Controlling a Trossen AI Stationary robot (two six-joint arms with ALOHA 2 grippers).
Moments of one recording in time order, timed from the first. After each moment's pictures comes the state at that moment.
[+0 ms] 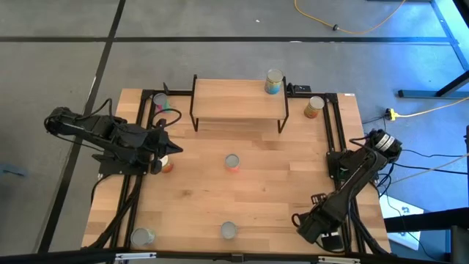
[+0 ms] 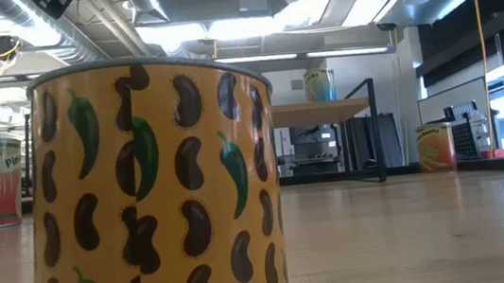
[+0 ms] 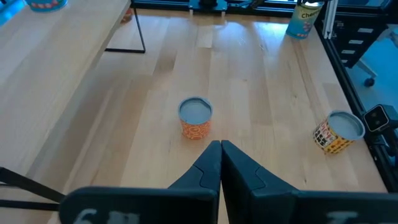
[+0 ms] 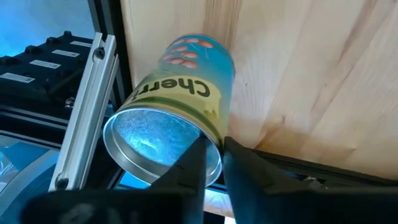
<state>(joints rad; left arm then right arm) -0.27 0.71 0.90 -0.74 -0.27 -0.23 0.86 1.71 1.21 -1.16 -0.38 0.73</state>
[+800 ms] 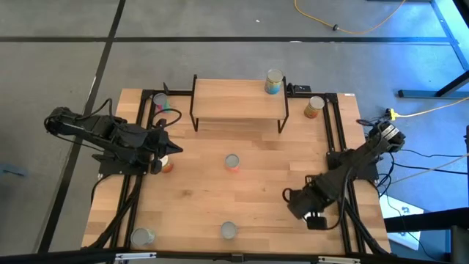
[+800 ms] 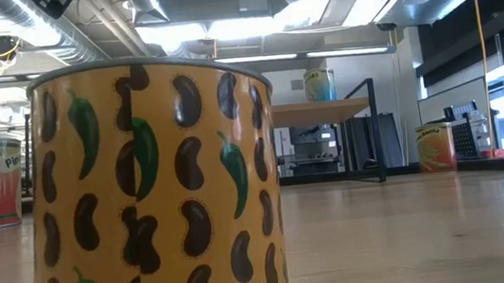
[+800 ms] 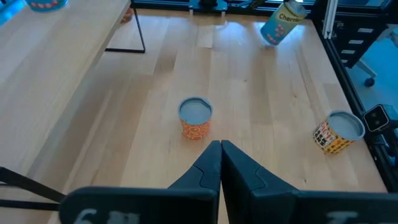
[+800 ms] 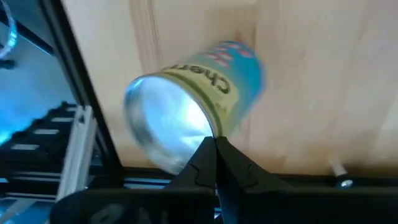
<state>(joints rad) -0.27 0.71 0.90 -0.74 -0.27 -0.23 0.66 1.58 1.27 -1.27 -0.24 0.73</state>
